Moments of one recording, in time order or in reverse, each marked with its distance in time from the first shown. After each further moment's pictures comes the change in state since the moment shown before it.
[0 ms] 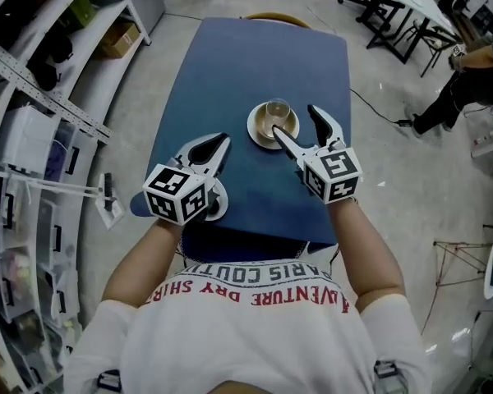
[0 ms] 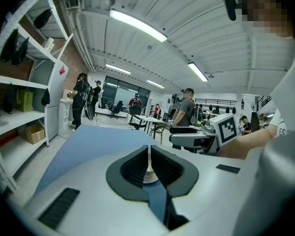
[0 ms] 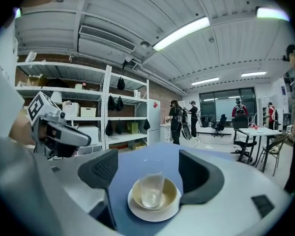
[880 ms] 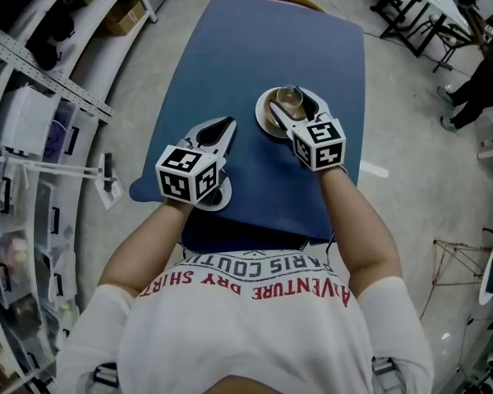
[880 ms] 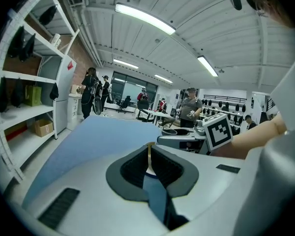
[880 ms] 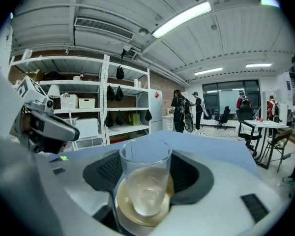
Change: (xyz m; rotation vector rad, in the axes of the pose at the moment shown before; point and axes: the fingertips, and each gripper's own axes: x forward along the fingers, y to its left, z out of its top) left arm 0.029 0.034 -0.037 -0.044 0.058 0.092; right arm 0.080 -0.007 -0.057 0.016 0.087 0.048
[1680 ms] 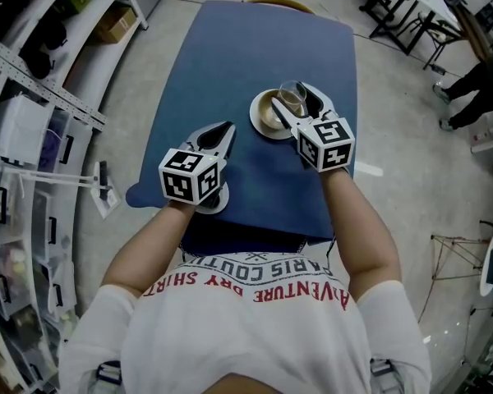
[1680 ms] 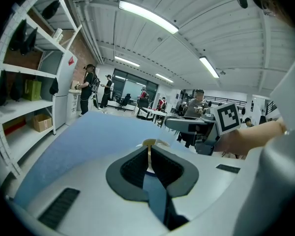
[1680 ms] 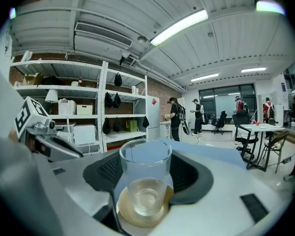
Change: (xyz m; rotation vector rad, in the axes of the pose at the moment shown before) left arm 0.008 -0.001 -0.011 -0.035 0.016 -0.016; right arm -0.023 -0.009 0.035 0.005 -0.073 -0.037
